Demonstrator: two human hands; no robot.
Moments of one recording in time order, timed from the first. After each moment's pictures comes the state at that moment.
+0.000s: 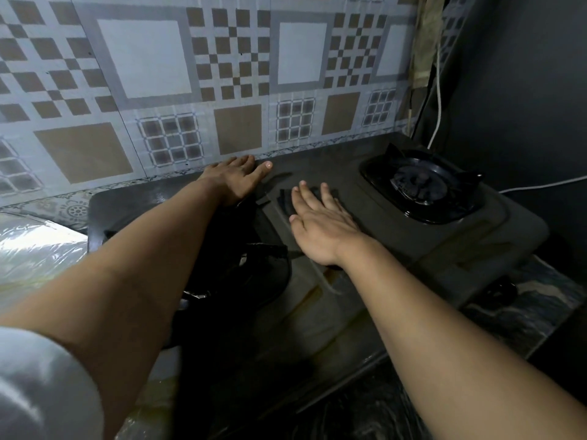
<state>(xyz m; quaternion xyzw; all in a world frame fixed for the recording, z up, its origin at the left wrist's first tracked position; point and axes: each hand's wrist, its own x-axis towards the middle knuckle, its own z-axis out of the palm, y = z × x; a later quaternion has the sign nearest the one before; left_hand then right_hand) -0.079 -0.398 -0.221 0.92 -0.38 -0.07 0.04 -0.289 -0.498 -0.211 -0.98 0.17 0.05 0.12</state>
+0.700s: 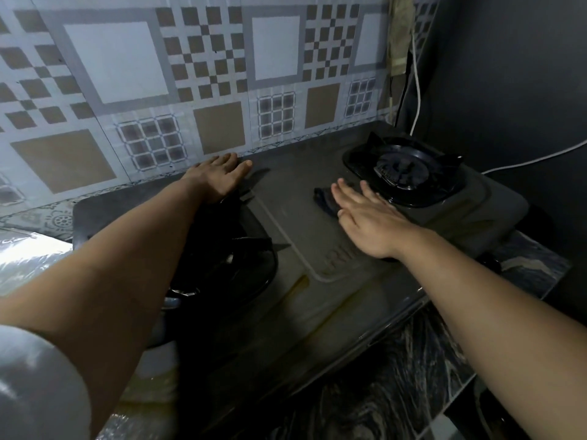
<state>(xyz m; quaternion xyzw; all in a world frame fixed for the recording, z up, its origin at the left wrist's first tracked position) -0.076 -0.395 -0.223 0.90 -0.42 -0.06 -0.03 -0.358 -0.563 -0.208 -0.97 0.21 0.05 0.11</state>
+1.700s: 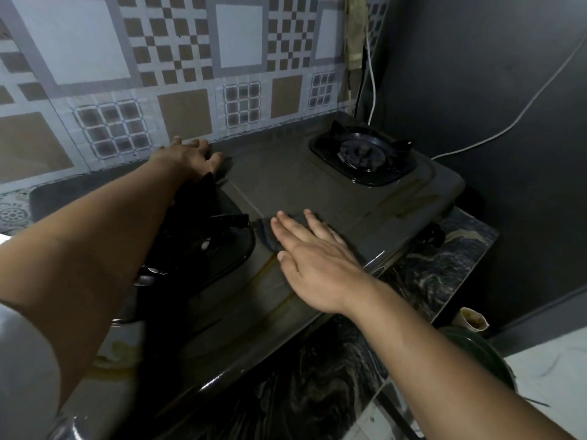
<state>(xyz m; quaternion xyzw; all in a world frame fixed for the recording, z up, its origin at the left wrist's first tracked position) -0.072 -0.398 -0.217 0.91 -0.40 -0.07 -0.01 -0.415 -0.441 -0.216 -0.97 0.18 0.00 0.14</state>
